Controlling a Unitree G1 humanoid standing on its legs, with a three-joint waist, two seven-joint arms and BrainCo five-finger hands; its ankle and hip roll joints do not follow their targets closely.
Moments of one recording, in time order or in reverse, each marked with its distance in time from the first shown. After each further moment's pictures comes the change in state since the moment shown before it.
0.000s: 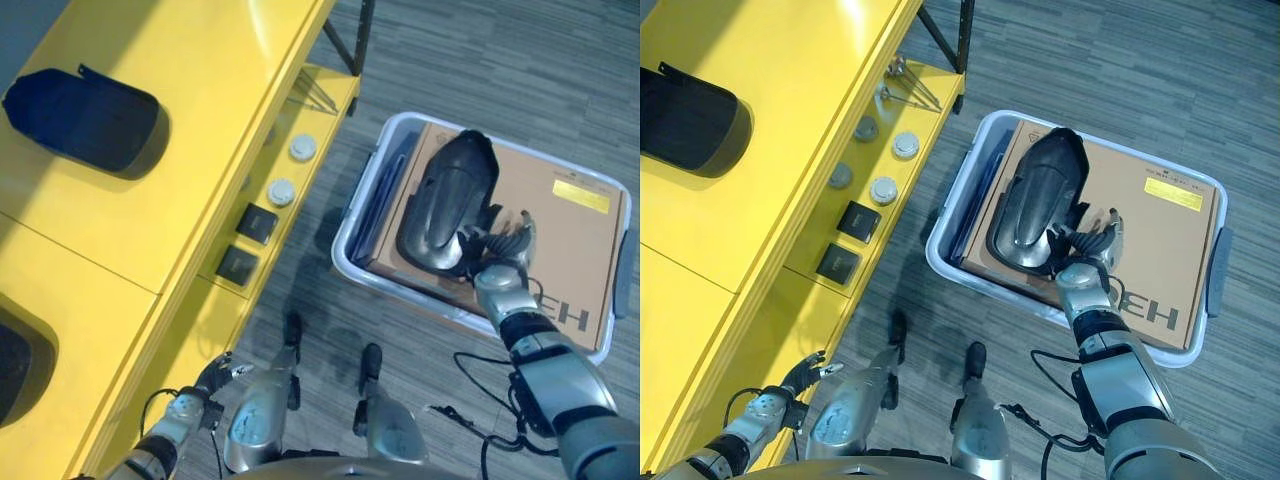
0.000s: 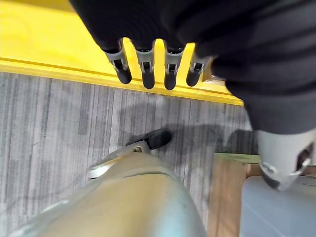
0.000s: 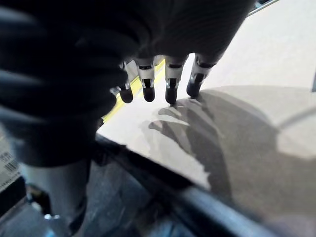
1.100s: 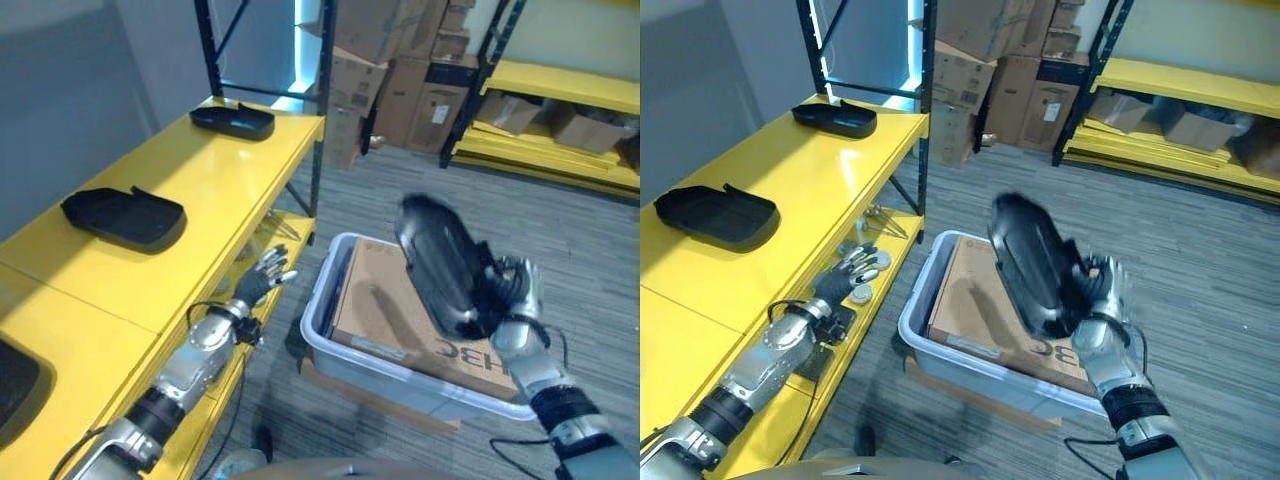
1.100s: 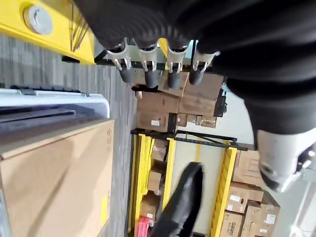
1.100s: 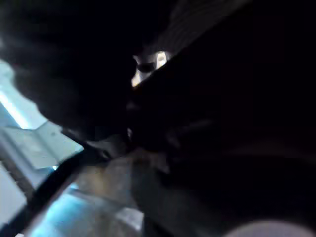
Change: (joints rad) left arm -0.079 0.088 -0.001 -0.912 -0.284 0.201 0.009; right arm 0.441 -0.178 -0.049 -0.706 -0.438 0.018 -0.116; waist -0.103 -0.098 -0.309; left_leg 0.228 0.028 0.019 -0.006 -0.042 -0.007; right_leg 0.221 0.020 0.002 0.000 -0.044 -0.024
